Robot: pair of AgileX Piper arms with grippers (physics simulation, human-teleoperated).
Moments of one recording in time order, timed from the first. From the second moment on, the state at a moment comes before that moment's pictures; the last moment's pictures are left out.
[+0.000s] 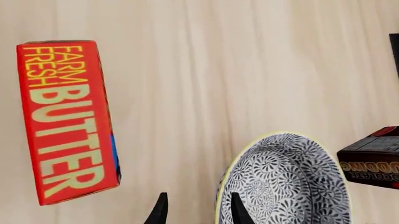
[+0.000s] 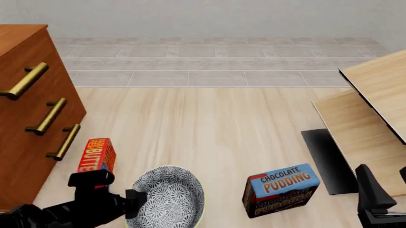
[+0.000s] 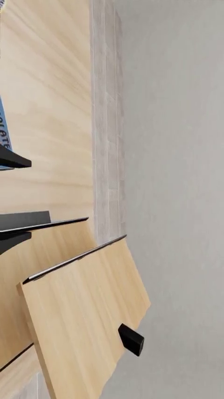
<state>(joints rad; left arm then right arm) -0.51 1.28 -0.19 -0.18 -0.53 -0.01 0.00 0.00 -0.01 0.02</state>
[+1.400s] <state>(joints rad) -0.54 0.85 -0.51 0.22 -0.45 0.00 0.00 0.00 0.00 0.03</state>
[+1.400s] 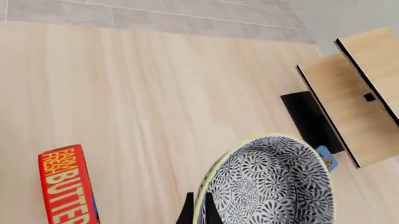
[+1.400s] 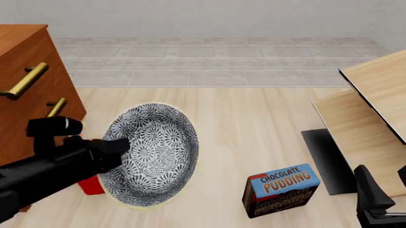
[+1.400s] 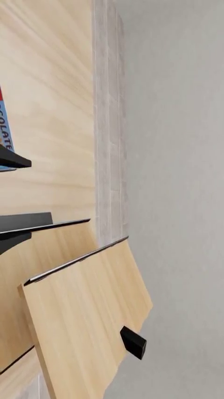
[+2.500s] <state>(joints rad) 0.16 1.02 -1.21 0.75 -0.35 -0.01 0.00 0.00 -0.01 0.04</state>
